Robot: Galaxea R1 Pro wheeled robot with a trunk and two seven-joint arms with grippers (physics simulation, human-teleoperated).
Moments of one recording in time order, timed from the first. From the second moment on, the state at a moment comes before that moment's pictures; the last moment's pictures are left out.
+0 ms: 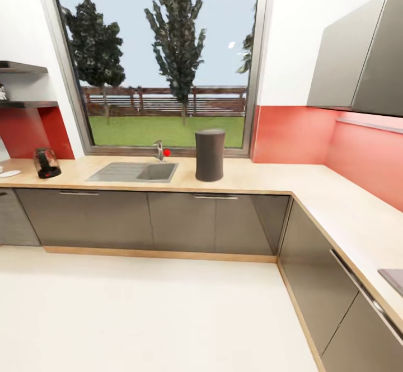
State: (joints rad) left arm -0.25 0.11 0.05 -0.23 0.01 -0.14 0.00; right arm -0.01 -0.05 -0.12 -0.57 0.00 -0.18 0.00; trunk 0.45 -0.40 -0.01
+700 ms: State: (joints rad) left arm -0.25 0.11 0.05 -0.23 0.01 -0.14 0.00; right arm -0.02 -0.05 -0.12 -0.57 0.00 -0.18 0.00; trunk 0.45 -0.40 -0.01
